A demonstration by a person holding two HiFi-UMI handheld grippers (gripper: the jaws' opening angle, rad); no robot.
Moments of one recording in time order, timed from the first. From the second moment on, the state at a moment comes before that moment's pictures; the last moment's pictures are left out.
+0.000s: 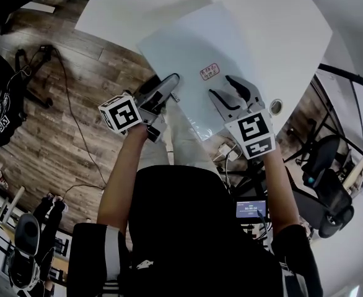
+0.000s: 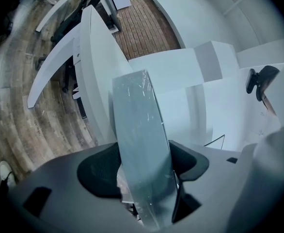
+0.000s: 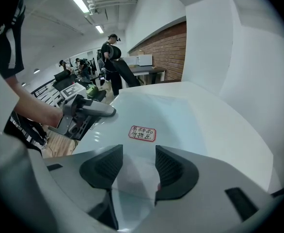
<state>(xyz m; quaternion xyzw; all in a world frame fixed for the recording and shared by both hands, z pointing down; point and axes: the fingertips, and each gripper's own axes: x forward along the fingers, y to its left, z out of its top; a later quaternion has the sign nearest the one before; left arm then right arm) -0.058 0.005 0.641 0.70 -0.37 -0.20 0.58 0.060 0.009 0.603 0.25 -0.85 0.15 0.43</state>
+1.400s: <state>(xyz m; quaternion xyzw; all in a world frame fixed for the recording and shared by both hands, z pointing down) -0.066 -0.015 0.576 0.75 -0.41 -0.13 0.50 0.145 0.061 0.603 0.29 -0.77 0.23 0.53</state>
